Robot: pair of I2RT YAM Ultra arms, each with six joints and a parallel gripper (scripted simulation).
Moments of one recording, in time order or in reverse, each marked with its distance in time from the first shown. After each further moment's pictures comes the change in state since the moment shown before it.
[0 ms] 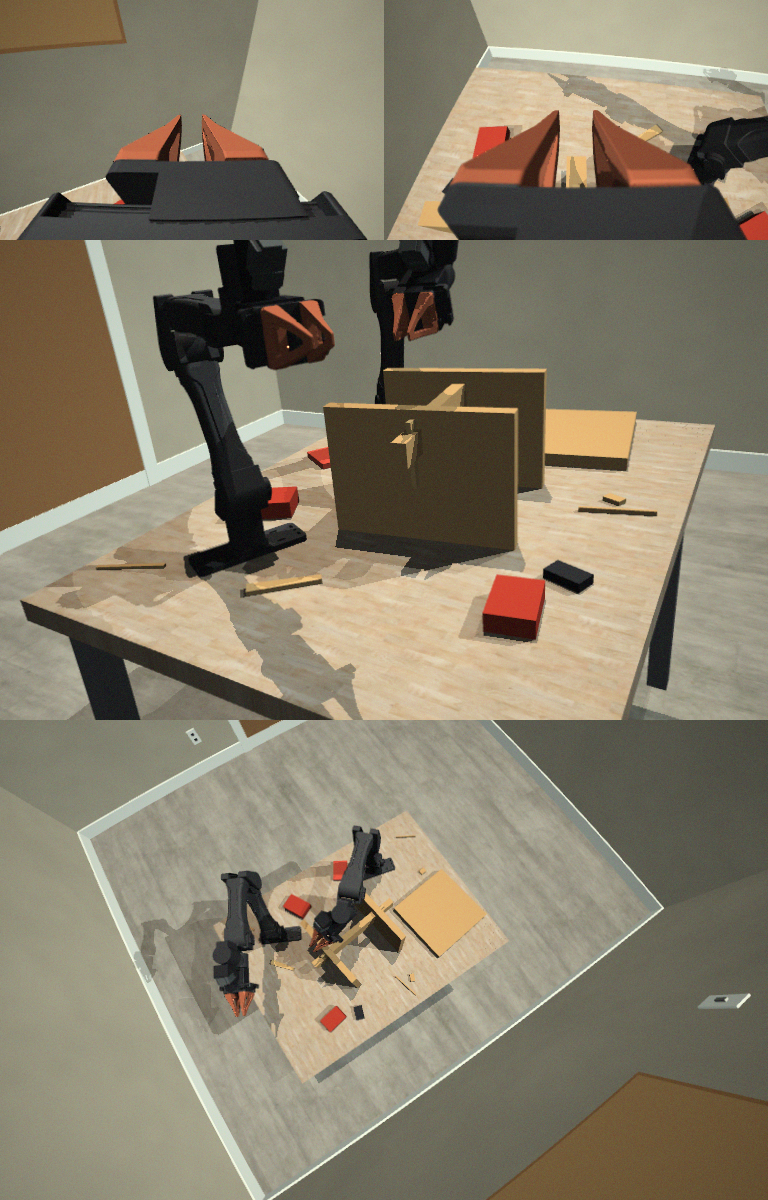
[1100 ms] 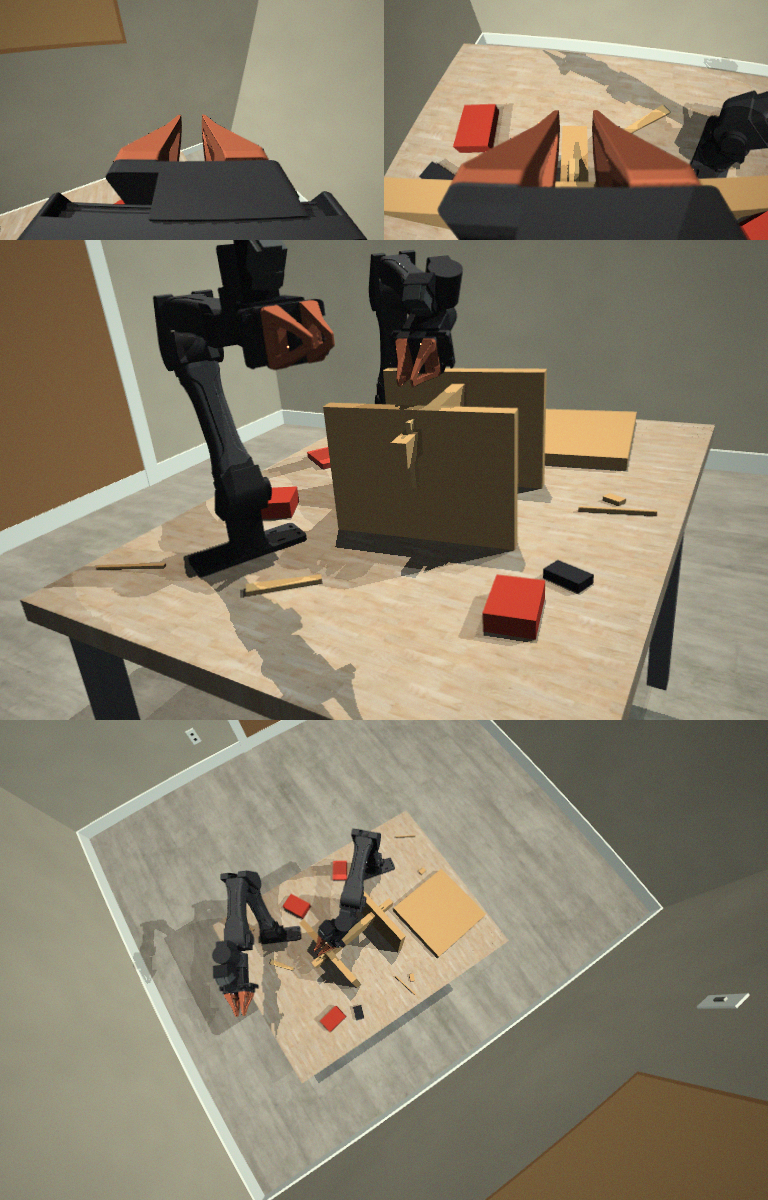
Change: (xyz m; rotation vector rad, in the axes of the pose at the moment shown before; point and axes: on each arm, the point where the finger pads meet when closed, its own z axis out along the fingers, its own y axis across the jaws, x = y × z) left arm 0.066 0.000 0.025 0.007 0.026 -0.018; right arm 0.000 0.000 0.000 0.000 0.000 0.000
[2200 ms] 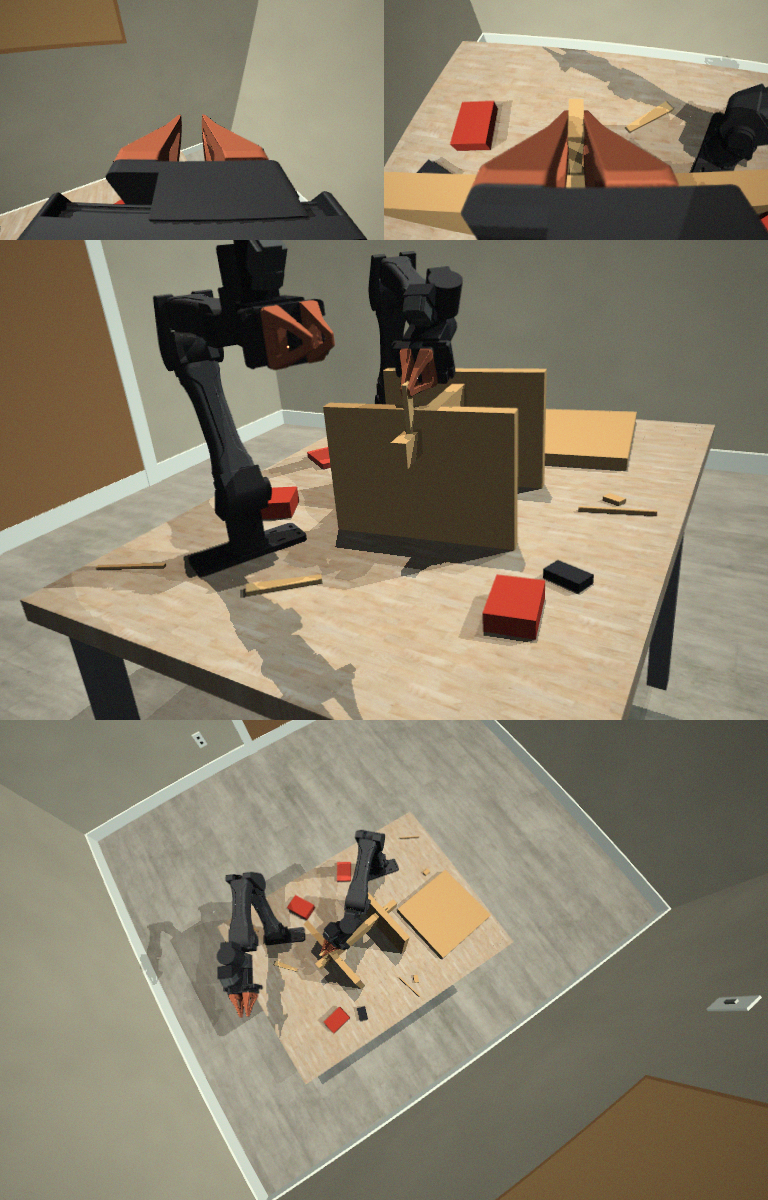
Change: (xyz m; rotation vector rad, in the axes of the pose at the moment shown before) left arm 0.015 0.000 0.006 -0.002 -0.007 0.005; right arm 0.000 0.000 0.000 0.000 0.000 0.000
